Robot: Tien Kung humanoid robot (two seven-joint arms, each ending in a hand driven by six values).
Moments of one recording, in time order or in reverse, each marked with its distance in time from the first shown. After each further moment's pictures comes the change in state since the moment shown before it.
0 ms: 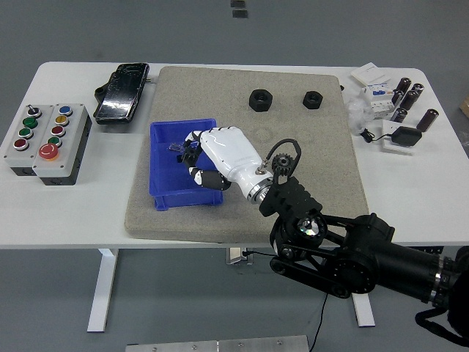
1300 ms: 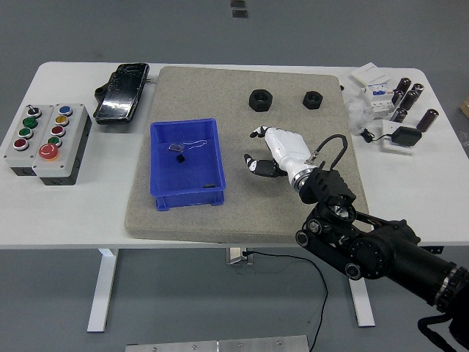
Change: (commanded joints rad) left arm 0.001 -0.005 -0.006 0.000 0.011 -0.002 0.000; right arm -0.090 -0.022 0.249 -0.214 0.101 0.103 -0.018
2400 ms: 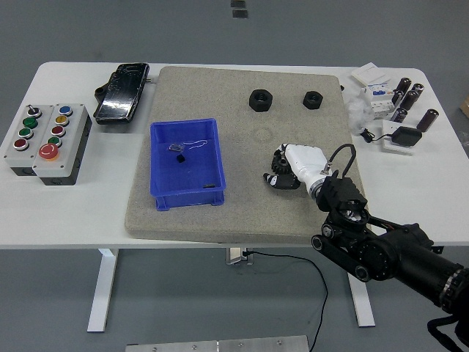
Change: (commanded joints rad) left arm -0.003 0.000 0.007 0.000 -0.007 -0.002 -0.004; right arm -0.010 -0.030 -0.029 -0.100 -0.052 0.032 -0.002
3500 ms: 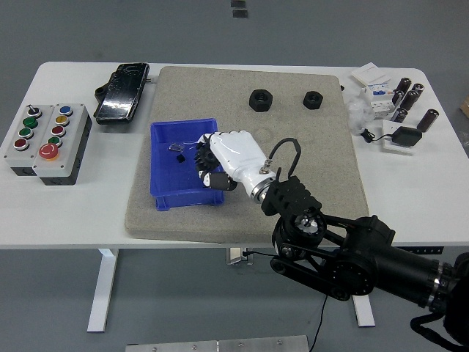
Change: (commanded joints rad) left arm -0.003 -0.002 -0.009 0.000 0.005 -0.006 0.000; right arm 0.080 0.073 -0.177 0.326 -0.107 -0.039 -0.076
